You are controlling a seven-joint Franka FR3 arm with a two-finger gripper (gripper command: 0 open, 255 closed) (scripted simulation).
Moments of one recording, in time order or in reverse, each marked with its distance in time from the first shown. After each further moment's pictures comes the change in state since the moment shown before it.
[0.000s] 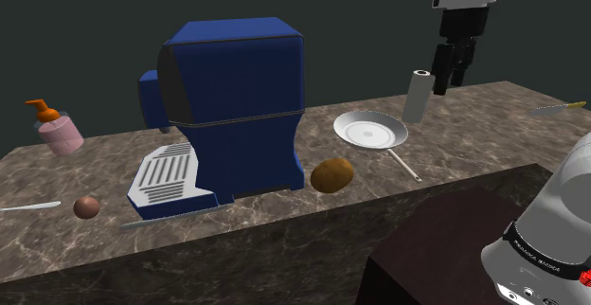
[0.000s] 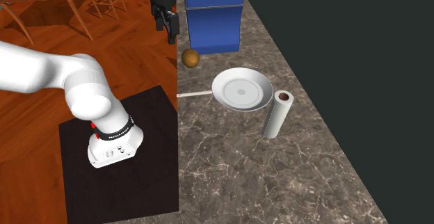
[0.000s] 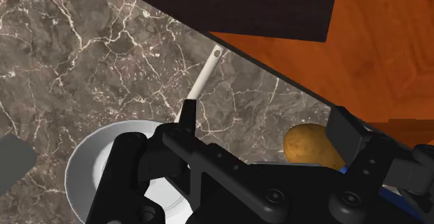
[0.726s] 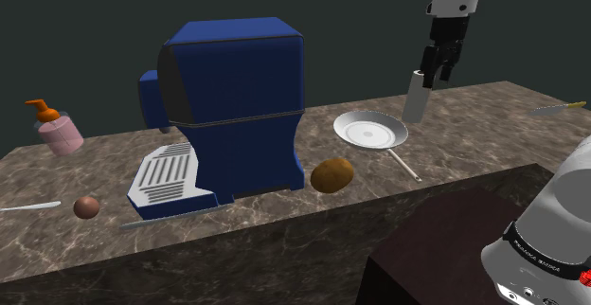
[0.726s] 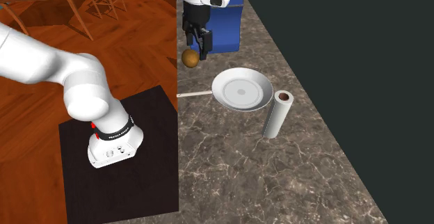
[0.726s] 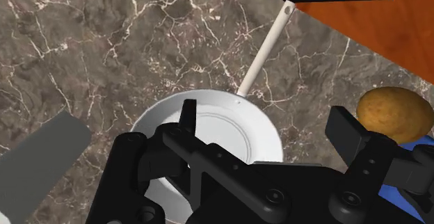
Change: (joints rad) arm -0.080 0.193 -0.127 0.054 -0.108 0.172 -0.116
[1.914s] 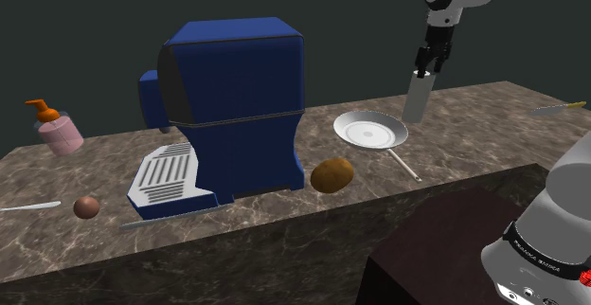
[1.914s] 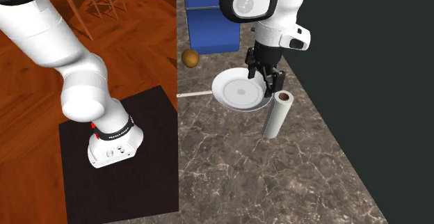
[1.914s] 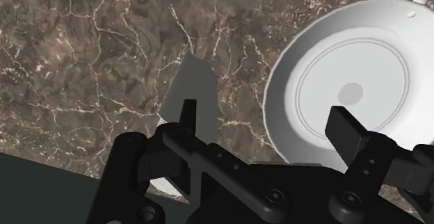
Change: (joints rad) arm -0.112 0.507 -0.230 0.334 -0.009 0.256 -0.237
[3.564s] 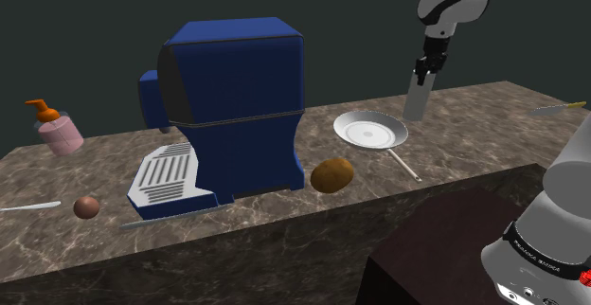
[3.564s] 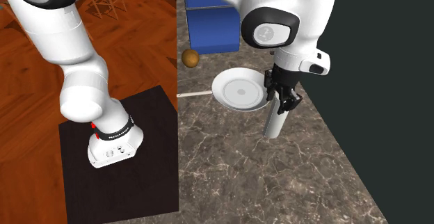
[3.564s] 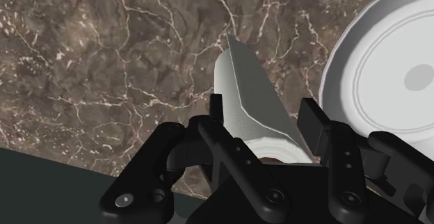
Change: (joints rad) arm -0.044 0.189 -0.042 0.100 0.068 0.103 -0.081
